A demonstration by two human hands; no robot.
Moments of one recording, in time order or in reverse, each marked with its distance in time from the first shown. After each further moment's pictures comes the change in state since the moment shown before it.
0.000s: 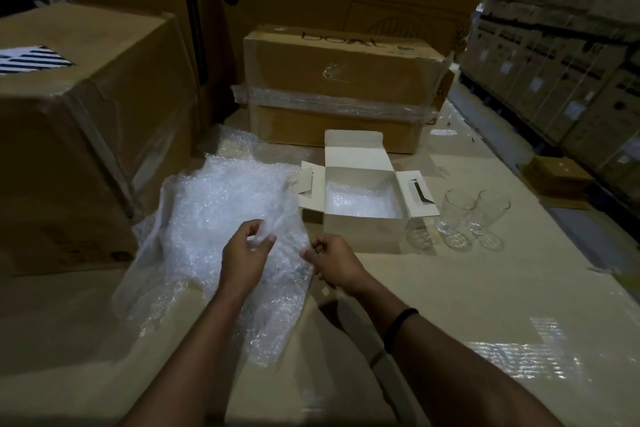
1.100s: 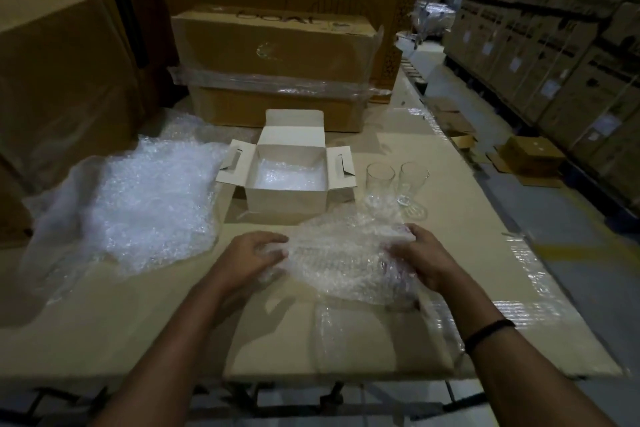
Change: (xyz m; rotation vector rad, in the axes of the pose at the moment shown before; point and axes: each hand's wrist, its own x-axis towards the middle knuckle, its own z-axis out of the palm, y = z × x) left_hand -0.089 0.061 0.106 0.207 -0.506 0.041; right_hand -0.120 0.111 -0.248 0.404 0.258 0.323
